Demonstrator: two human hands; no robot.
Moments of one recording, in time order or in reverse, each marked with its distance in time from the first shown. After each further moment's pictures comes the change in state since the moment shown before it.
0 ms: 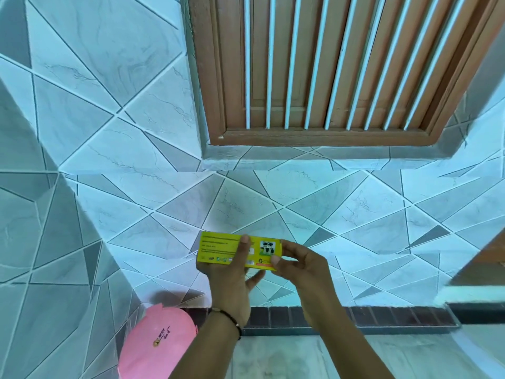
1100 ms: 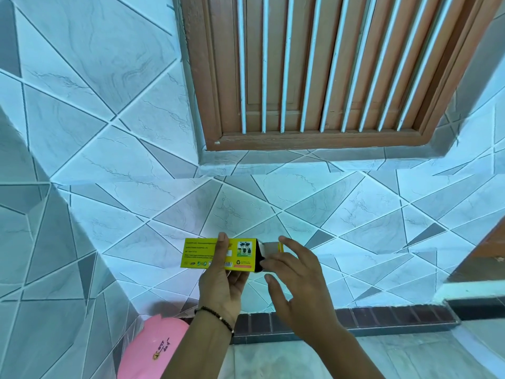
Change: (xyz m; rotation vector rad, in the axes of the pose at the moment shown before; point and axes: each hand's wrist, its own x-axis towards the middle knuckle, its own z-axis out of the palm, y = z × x) left_hand 0.019 0.017 -0.011 -0.151 -0.005 -0.202; right_hand -0.007 0.018 0.007 -1.010 0.069 -0.985
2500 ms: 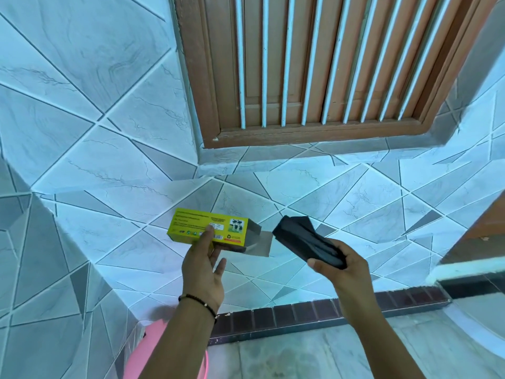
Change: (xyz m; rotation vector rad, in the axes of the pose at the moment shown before) left_hand 0.062 0.049 -0.016 0.126 -0.001 0.016; right_hand 0.015 0.033 0.000 0.751 0.161 1.037
